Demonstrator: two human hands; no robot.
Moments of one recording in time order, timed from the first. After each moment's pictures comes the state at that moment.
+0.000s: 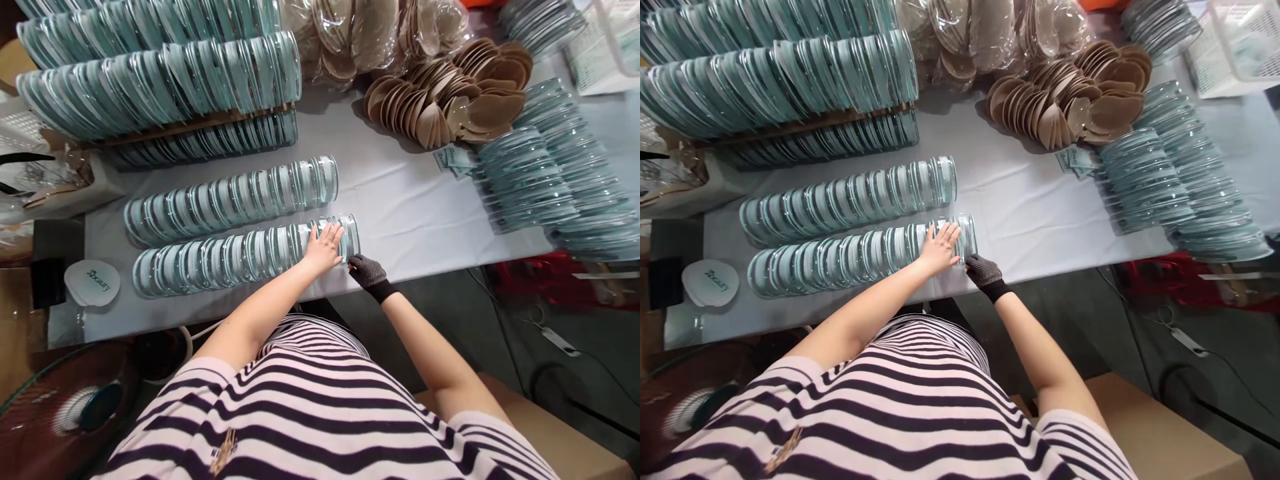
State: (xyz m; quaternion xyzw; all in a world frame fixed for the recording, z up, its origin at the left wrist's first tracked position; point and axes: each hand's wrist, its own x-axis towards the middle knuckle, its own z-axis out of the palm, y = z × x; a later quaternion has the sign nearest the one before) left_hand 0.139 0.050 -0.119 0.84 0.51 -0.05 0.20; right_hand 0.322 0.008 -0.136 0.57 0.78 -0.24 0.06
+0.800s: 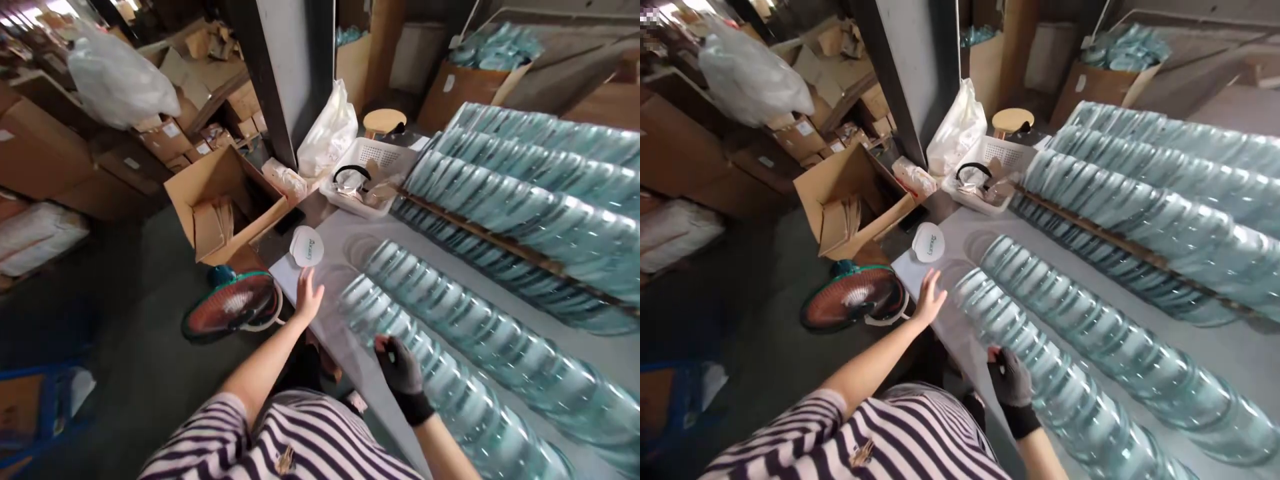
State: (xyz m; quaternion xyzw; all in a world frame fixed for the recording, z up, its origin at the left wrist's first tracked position) left_hand -0.260 -0.139 -0.139 0.30 0.88 0.37 0.03; right_hand -0.013 -0.009 -0.112 0.34 0.82 -0.44 -0.10
